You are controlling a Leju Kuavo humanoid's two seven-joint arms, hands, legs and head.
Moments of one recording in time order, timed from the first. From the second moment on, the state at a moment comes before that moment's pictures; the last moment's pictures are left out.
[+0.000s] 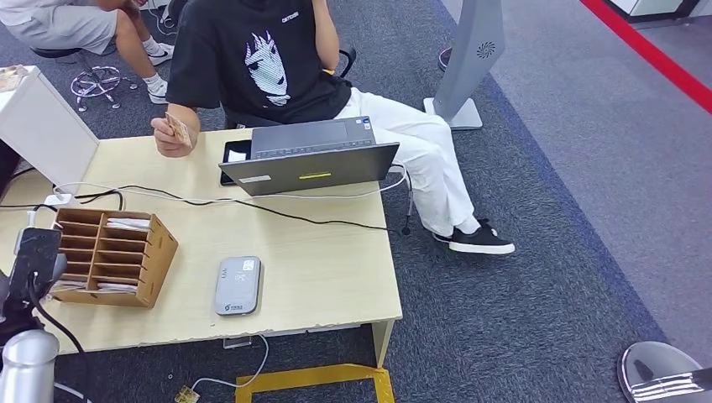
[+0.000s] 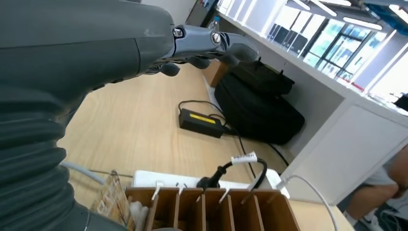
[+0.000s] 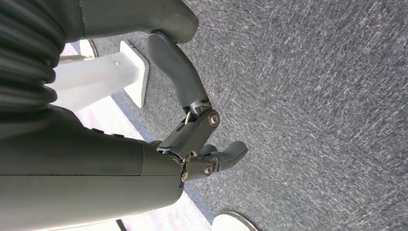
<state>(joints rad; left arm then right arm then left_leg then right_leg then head) -0.39 0.13 0.18 -0.99 -0.80 0.43 -0.10 -0.10 0.00 1.49 0.00 -0.81 -0.38 0.03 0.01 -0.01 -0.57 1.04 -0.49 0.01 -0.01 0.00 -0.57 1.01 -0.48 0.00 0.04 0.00</state>
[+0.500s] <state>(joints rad) -0.43 0.09 0.02 -1.11 -0.78 0.39 -0.15 -0.10 0.00 1.50 0.01 -0.85 -0.40 0.02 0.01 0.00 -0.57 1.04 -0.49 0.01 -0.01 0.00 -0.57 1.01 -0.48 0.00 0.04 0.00</state>
